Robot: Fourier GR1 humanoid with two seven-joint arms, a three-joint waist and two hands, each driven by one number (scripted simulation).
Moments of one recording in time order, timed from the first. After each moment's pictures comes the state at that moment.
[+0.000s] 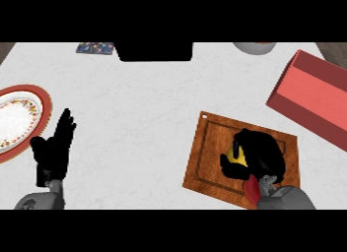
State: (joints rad) left arm -0.06 0.15 0.06 -1.33 0.00 0.20 0.02; right arm -0.14 -0.14 0.34 -1.58 1.03 0.25 0.57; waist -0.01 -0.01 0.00
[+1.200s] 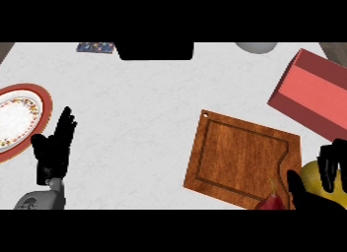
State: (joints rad) left arm -0.08 0.14 0.07 -1.34 -0.02 0.19 0.04; right arm -0.07 -0.25 0.17 -2.35 1.05 0.57 0.74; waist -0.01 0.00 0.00
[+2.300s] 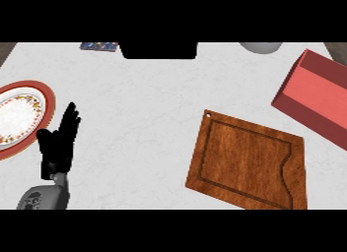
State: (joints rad) left arm -0.11 0.13 0.07 -1.32 -0.03 0.19 0.04; right arm -0.43 -0.49 -0.45 -1.67 0.83 0.38 0.23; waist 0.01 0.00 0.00
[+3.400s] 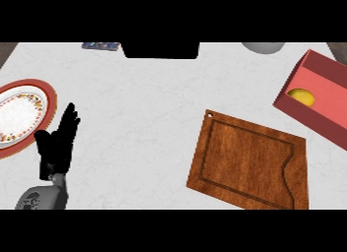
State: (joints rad) left arm -0.11 0.13 0.08 -1.31 -0.03 0.17 0.03; right arm -0.70 -0.61 -0.63 -0.68 0.67 0.10 -0.29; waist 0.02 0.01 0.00
